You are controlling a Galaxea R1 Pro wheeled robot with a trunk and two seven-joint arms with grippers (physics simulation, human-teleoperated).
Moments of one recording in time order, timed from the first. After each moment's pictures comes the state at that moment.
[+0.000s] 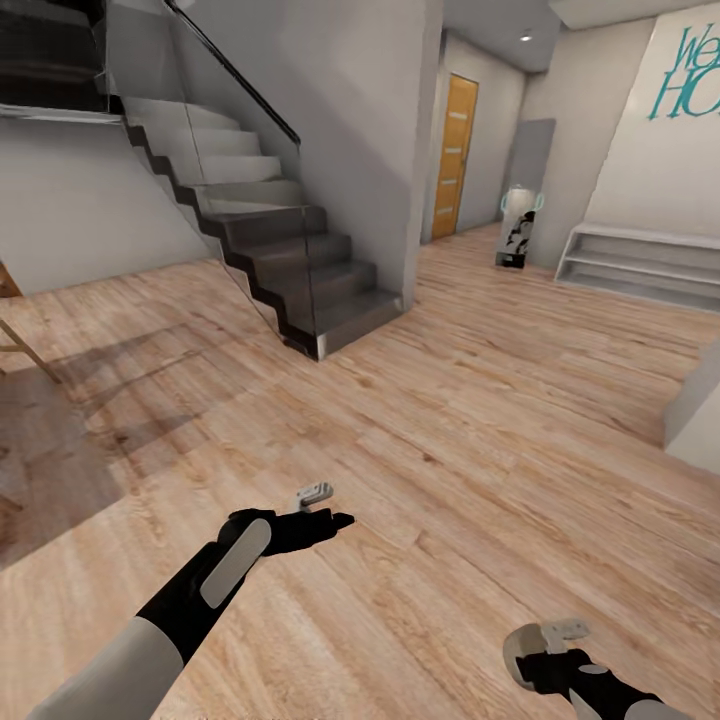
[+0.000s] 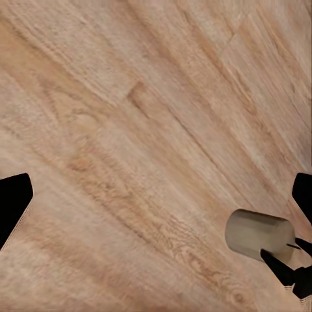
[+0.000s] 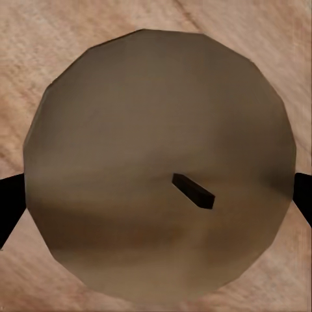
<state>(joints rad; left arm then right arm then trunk) -0.64 0.06 -0.49 -1.00 0.99 0.67 0.15 -0.61 -0.19 0.10 -0.01 0.00 -0.06 0.07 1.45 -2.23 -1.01</state>
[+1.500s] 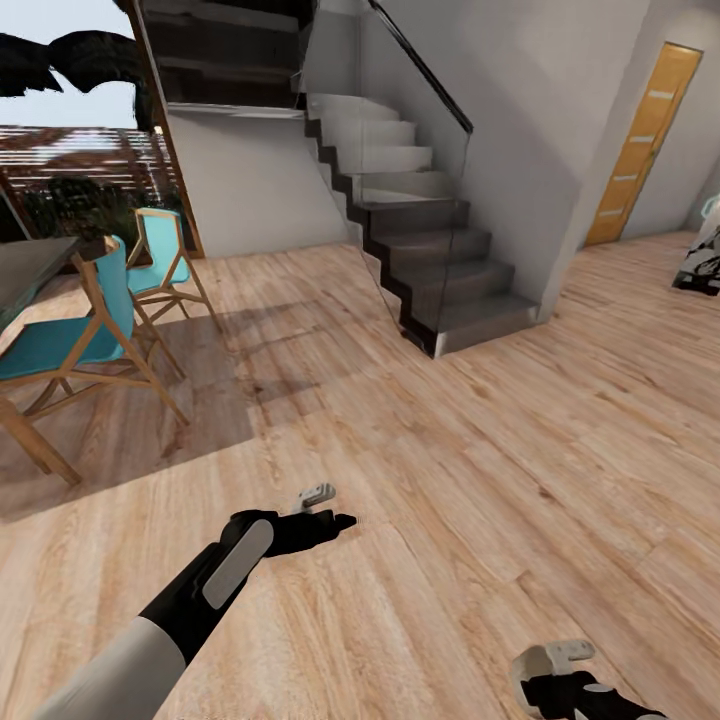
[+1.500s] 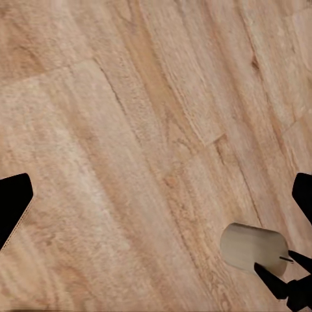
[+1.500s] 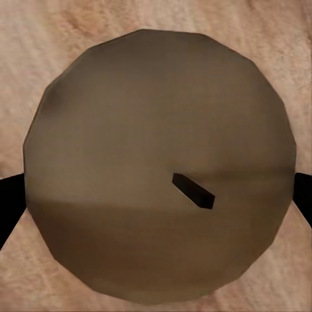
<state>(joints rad) -0.64 0.06 -0.49 -0.99 0.99 0.66 0.15 -0.59 -0.19 0.10 0.03 0.00 -0.06 0.07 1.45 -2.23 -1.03</state>
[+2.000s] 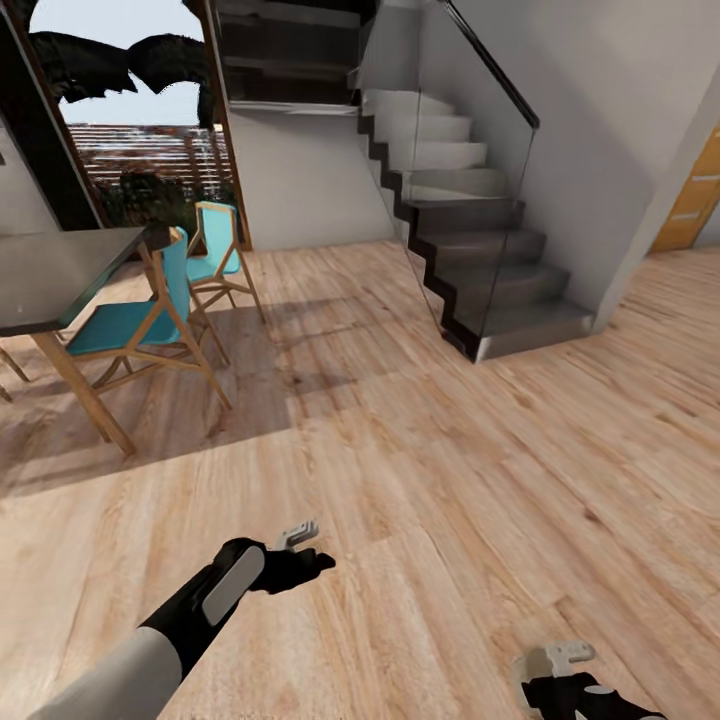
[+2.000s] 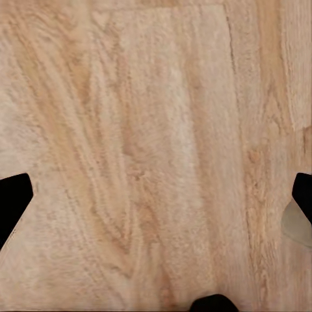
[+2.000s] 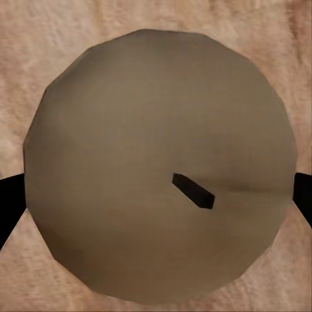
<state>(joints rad) -0.63 0.06 -0.49 -0.75 0.99 0.66 0.15 -0.59 -0.19 0.10 0.03 0.00 -0.06 0.07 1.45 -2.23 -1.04</state>
